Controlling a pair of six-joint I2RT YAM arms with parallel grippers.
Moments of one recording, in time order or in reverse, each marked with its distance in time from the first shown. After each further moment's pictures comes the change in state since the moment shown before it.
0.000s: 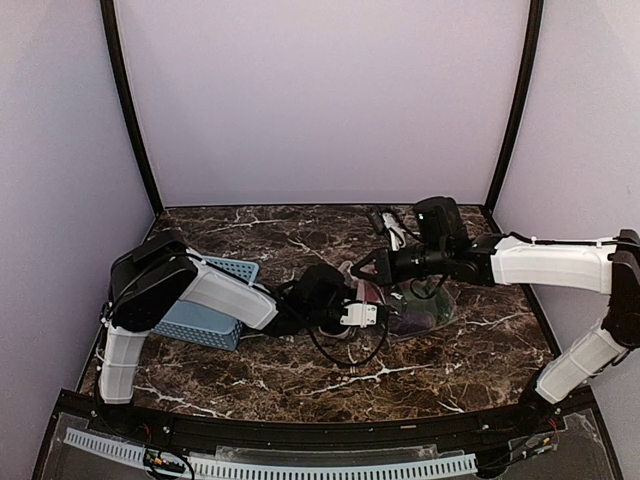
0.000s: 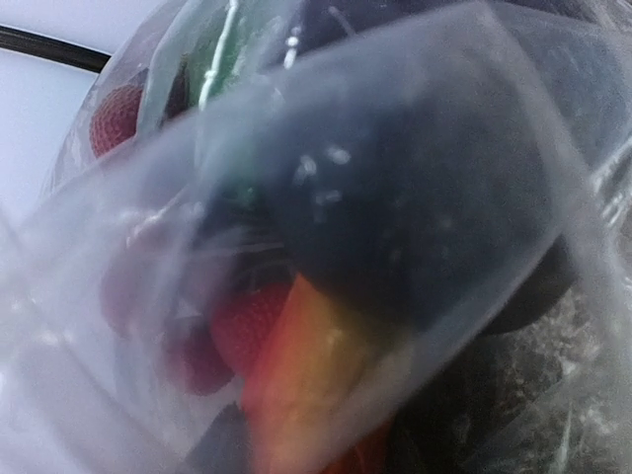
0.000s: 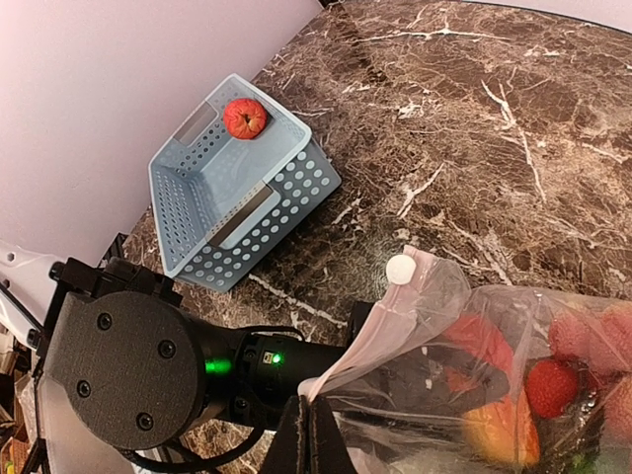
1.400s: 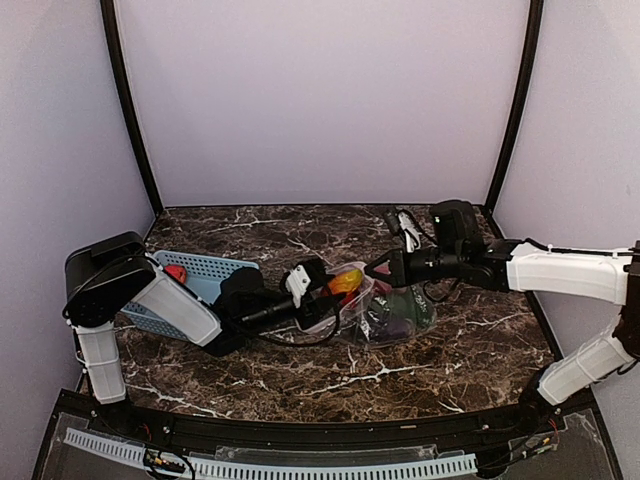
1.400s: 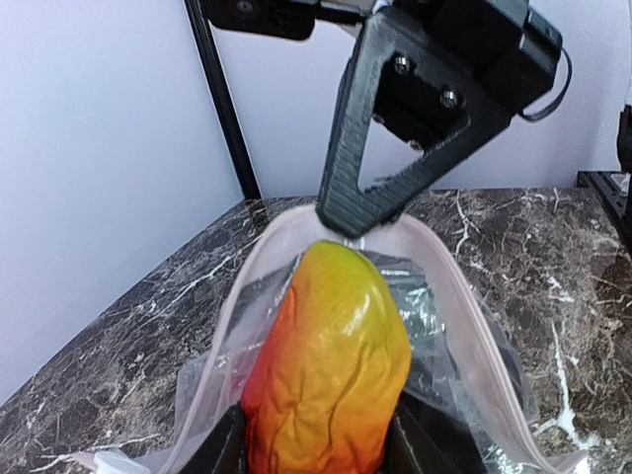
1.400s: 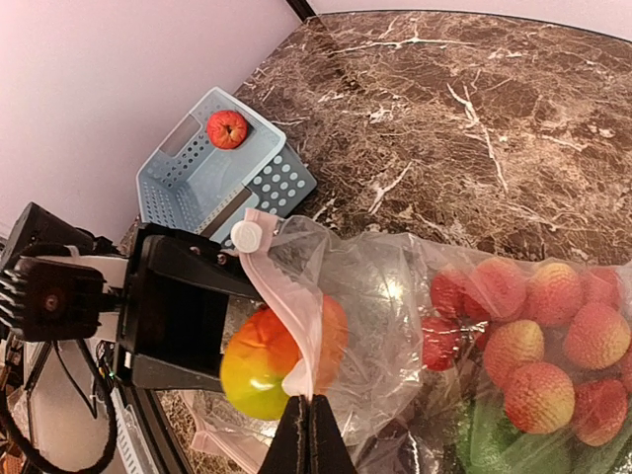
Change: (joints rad) left arm 0.081 -0.248 -0.511 0.789 0.253 -0.715; right arm -0.039 -0.096 -0.077 -0.001 0.038 0.000
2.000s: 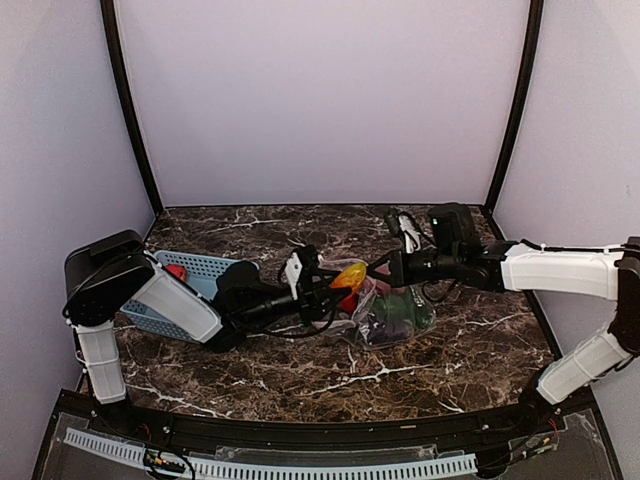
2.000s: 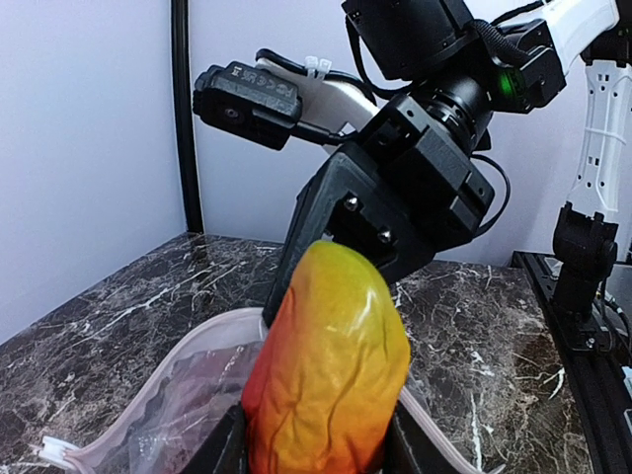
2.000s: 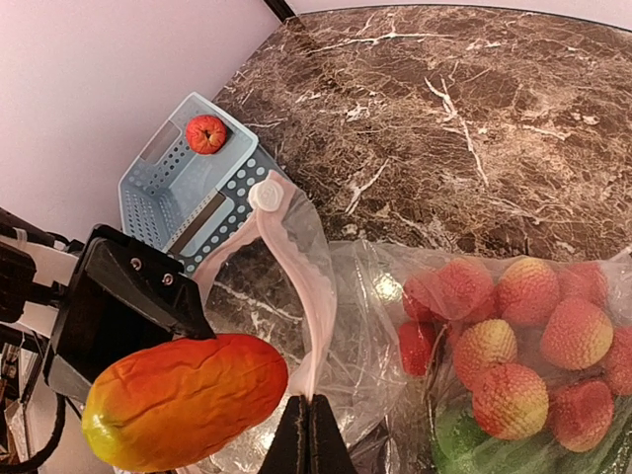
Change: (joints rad) left arm 0.015 0.000 0.016 0.093 0.158 -0.251; right arm -0.025 0.036 -0.018 0.033 0.002 0.012
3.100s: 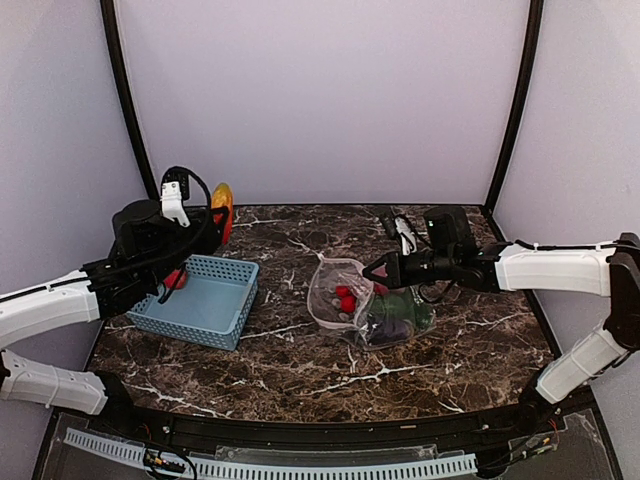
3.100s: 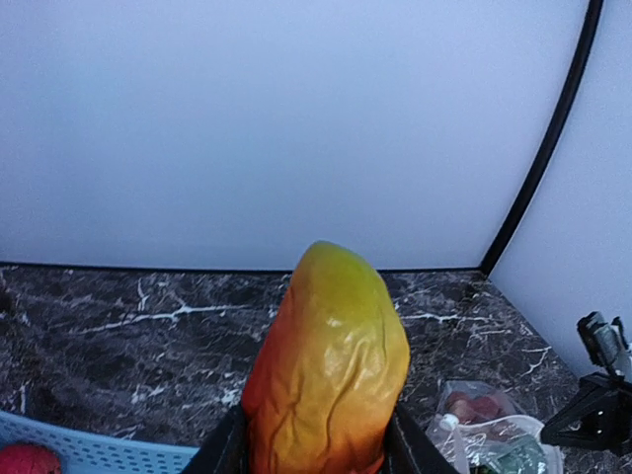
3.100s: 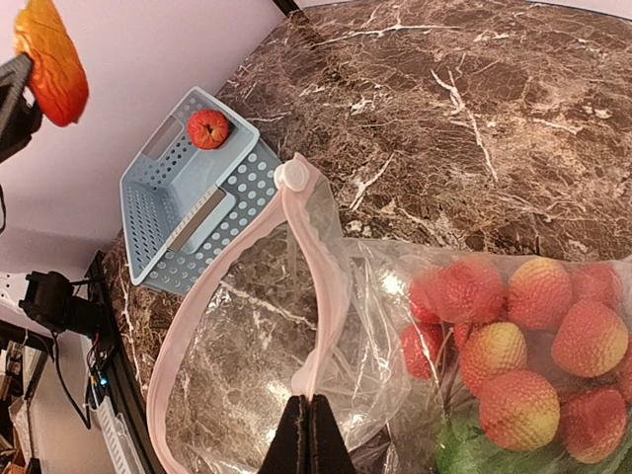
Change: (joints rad) left arm 0.205 -0.857 -0.024 -0.972 -0.629 -0.308; right arm 0.000 0.041 0.000 0.036 -0.024 0.006
